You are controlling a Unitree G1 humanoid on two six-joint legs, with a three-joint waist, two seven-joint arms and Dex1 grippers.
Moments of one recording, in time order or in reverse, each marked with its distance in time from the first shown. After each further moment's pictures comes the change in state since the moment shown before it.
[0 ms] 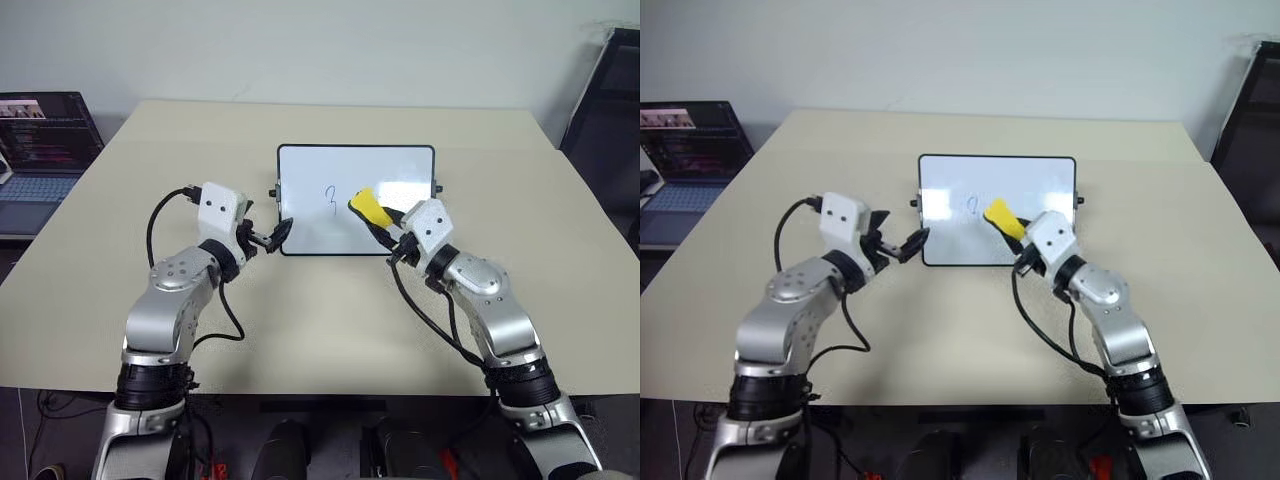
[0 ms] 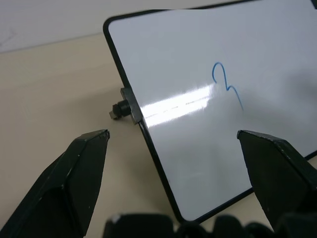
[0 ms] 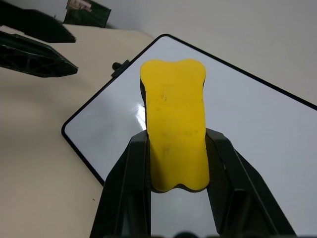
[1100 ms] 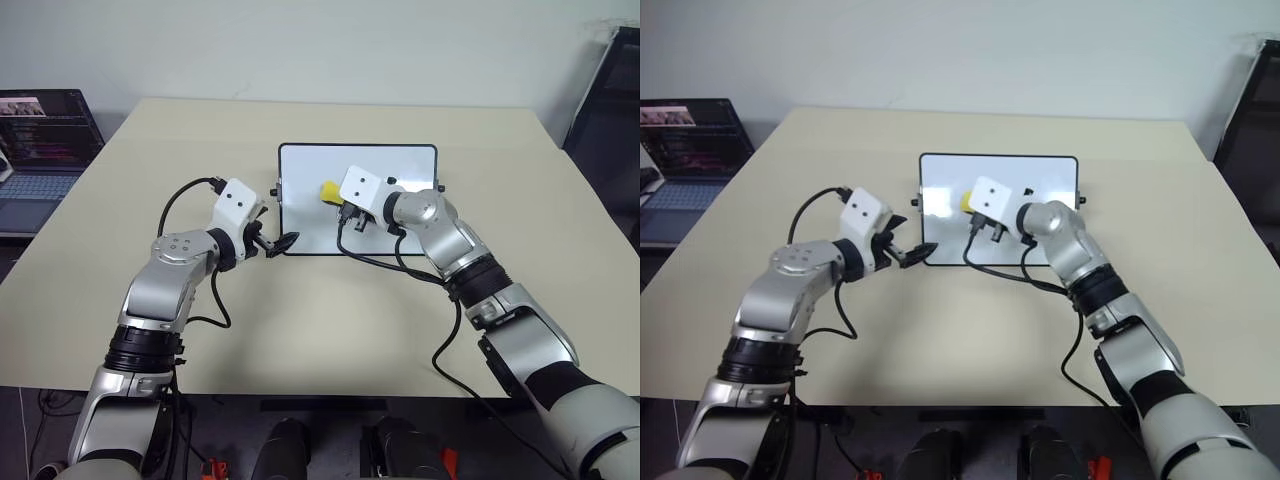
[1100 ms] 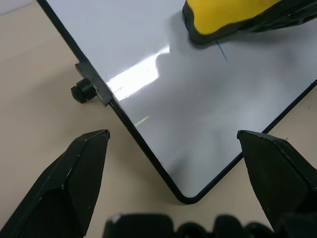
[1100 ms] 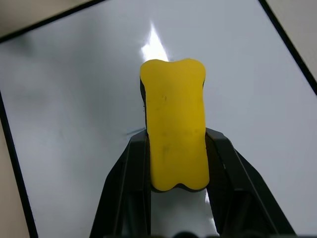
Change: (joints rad) left arm -0.133 0.111 -0.118 0.186 0.071 -0.020 -0.219; right arm -0.590 0.053 0.228 0.755 -0.297 -0.078 0.076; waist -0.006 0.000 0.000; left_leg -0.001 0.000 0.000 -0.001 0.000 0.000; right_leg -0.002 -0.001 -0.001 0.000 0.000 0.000
